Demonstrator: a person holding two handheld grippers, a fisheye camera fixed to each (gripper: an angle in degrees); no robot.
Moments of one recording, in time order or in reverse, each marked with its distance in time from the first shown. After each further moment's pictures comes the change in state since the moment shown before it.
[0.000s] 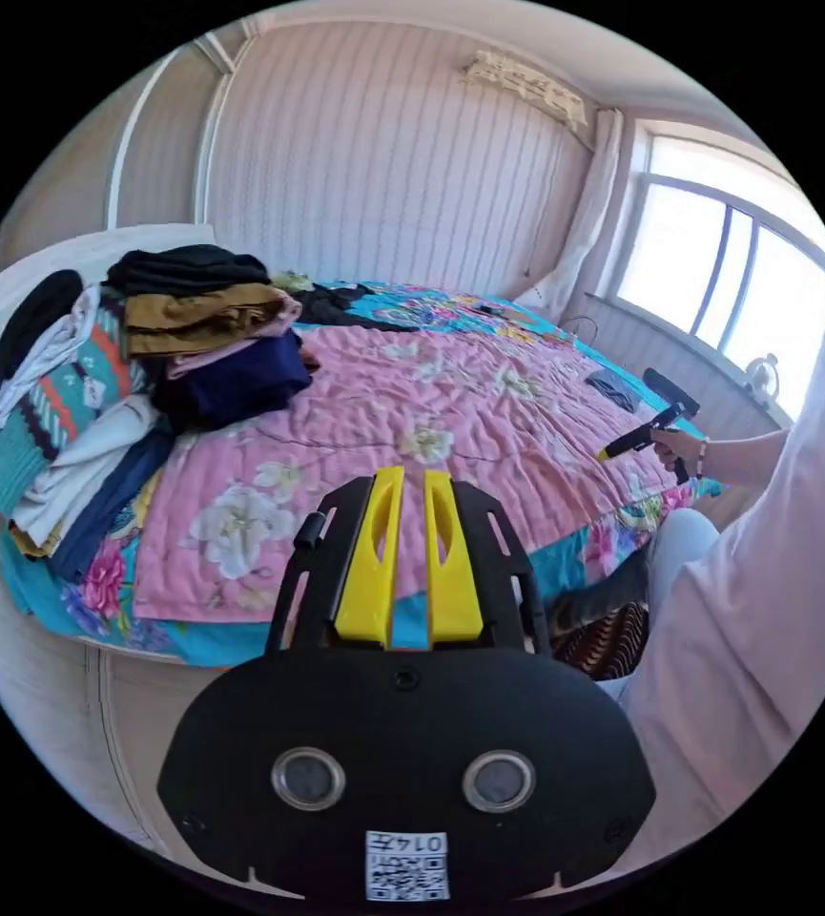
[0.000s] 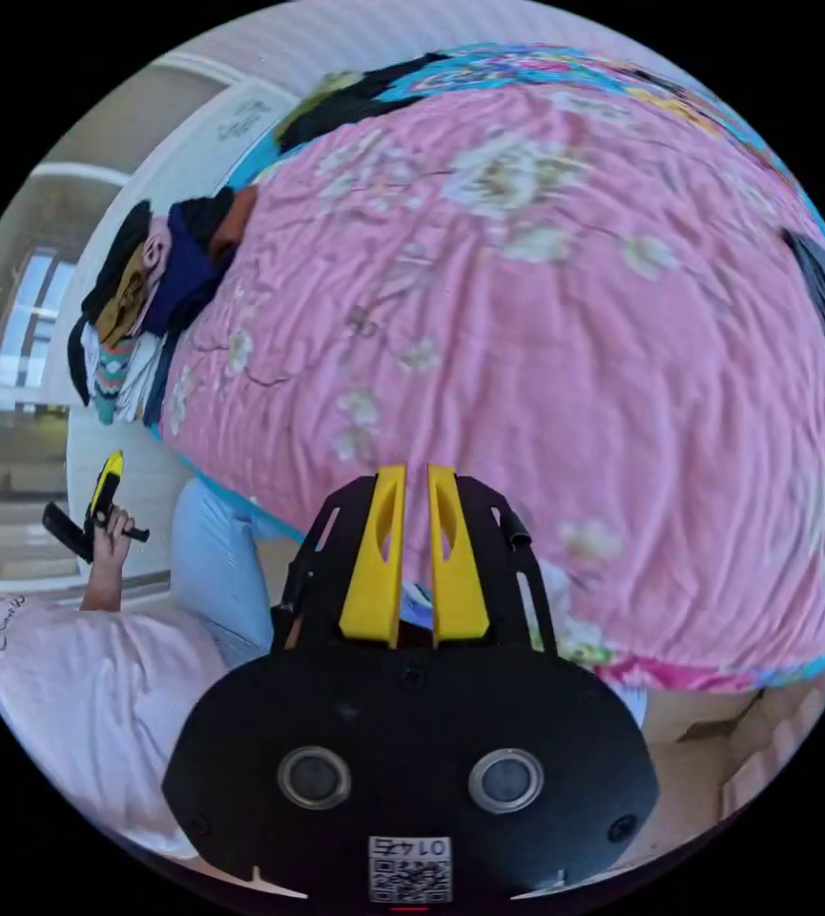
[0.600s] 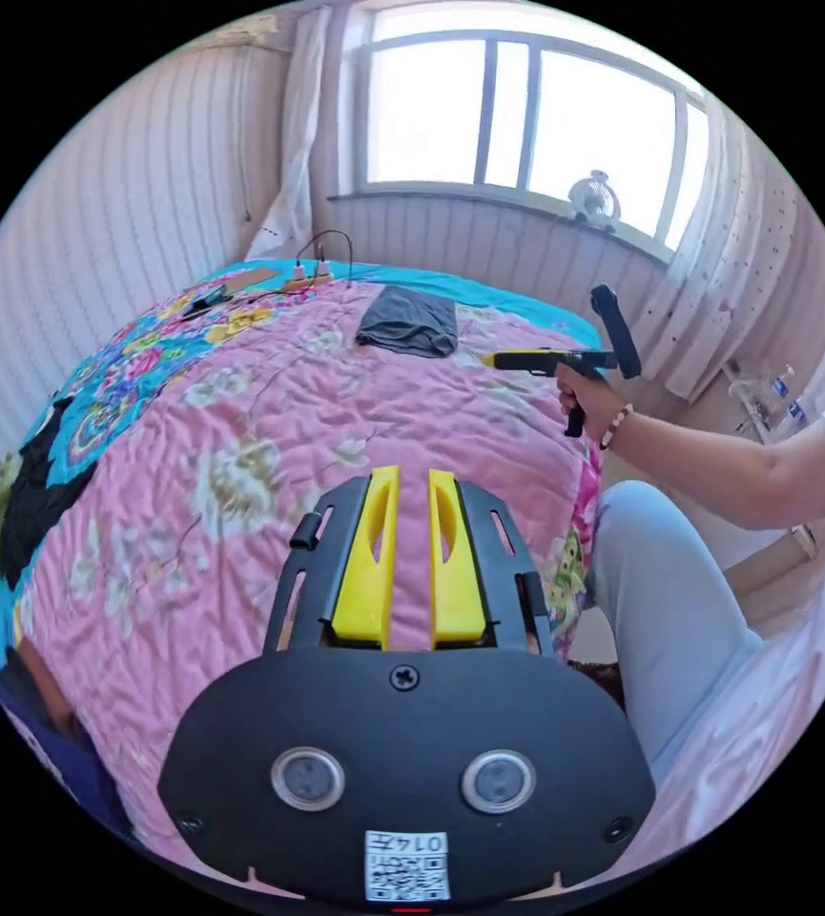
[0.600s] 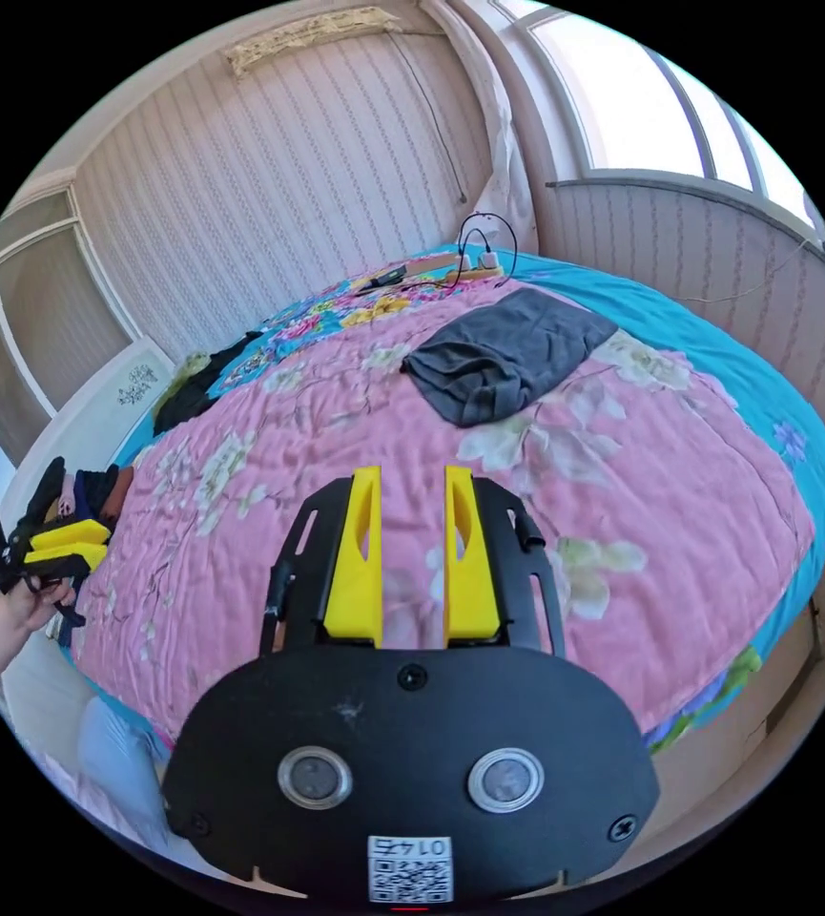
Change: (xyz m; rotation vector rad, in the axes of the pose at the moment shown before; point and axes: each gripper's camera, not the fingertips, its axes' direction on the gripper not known) left arm 0.426 -0.092 0.386 -0.198 0.391 0.600; right arm 0.237 0.052 -0.193 0.746 0.203 0.288
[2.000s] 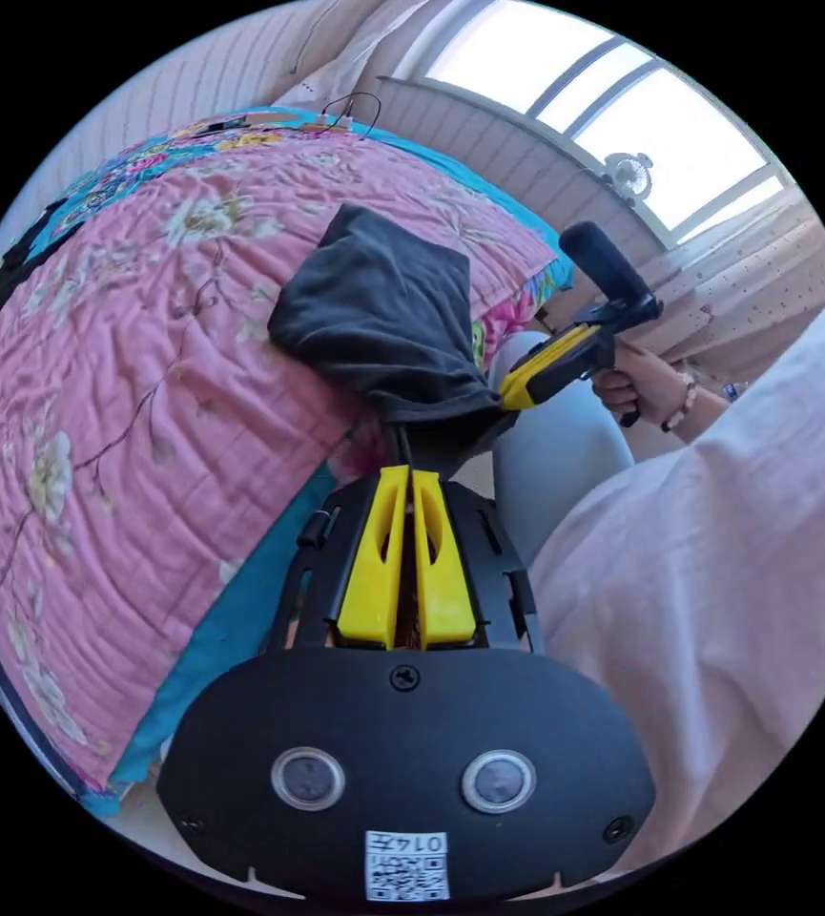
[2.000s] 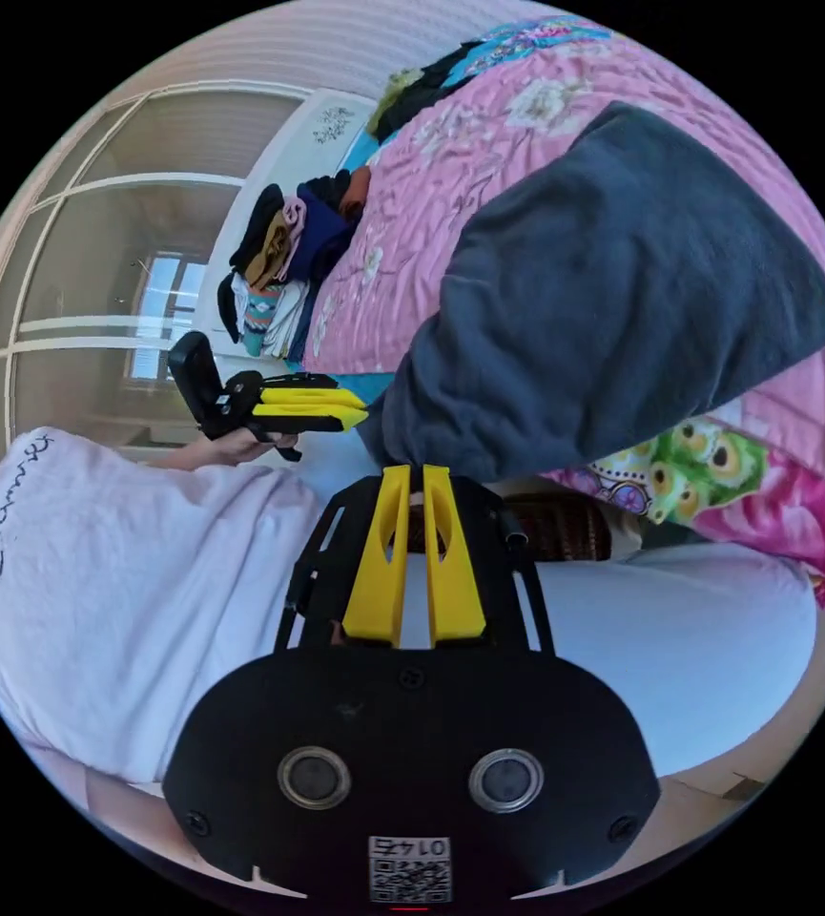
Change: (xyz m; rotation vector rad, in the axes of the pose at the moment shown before) left arm 0.095 0.379 0.045 -0.320 0.156 -0.267; right arm -0.185 0.161 -0.149 -0.936 -0.729 -0.230
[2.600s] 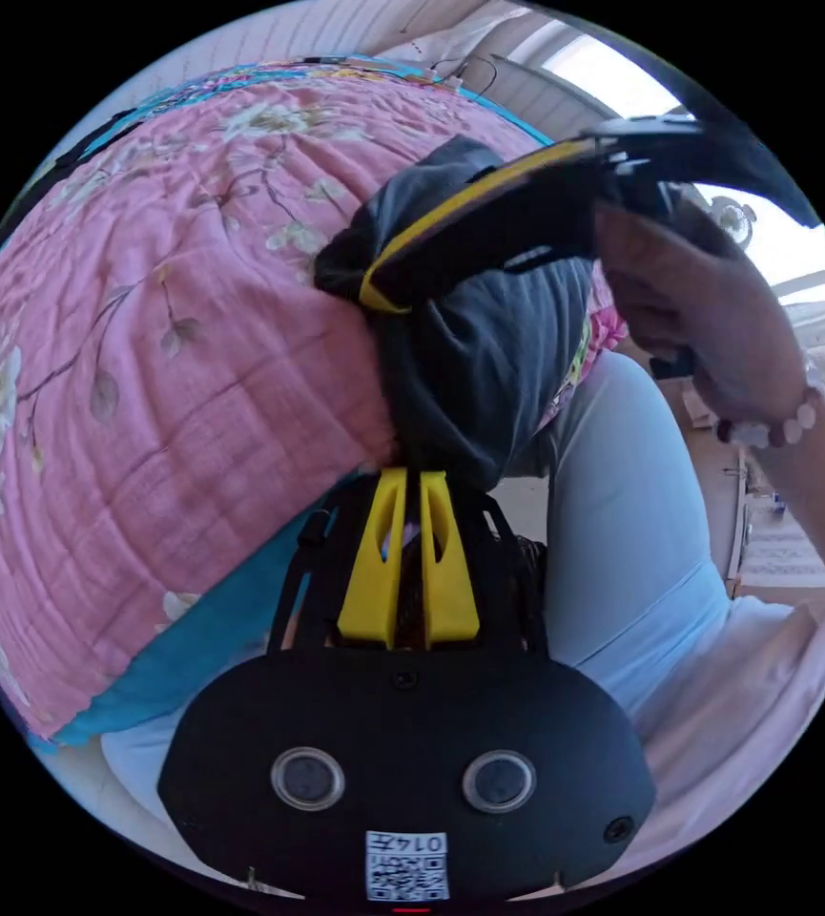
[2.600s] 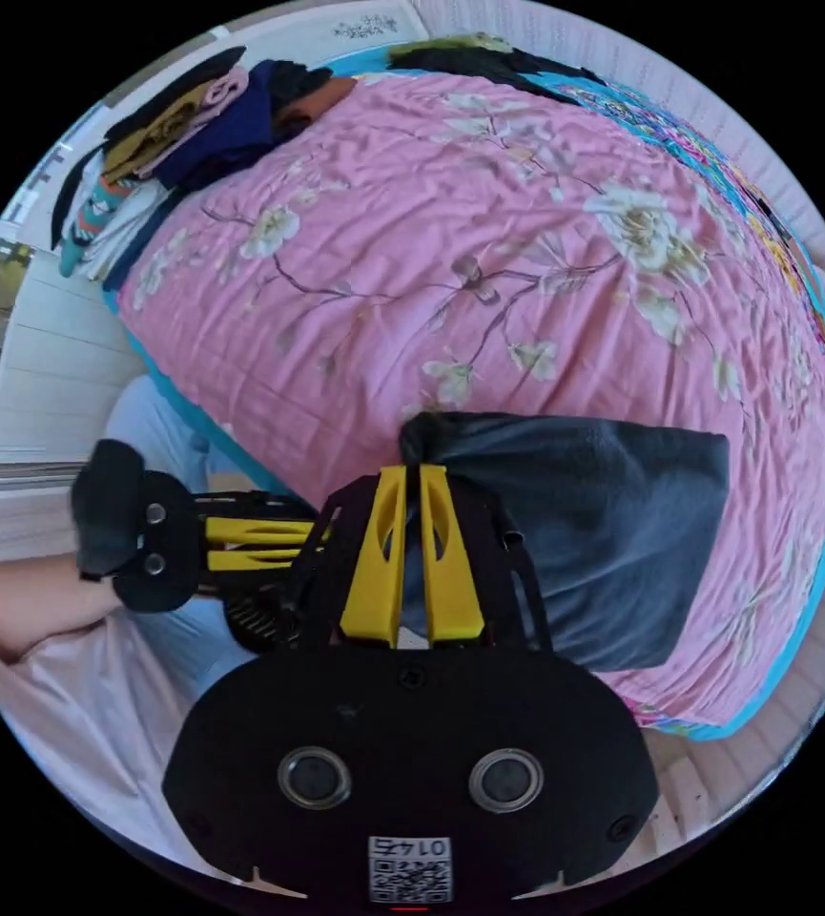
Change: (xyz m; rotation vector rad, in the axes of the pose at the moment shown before) left arm -0.089 0.022 0.009 -0.070 0.015 -0.229; right arm -0.118 -0.131 0.063 -0.118 0.689 -0.187
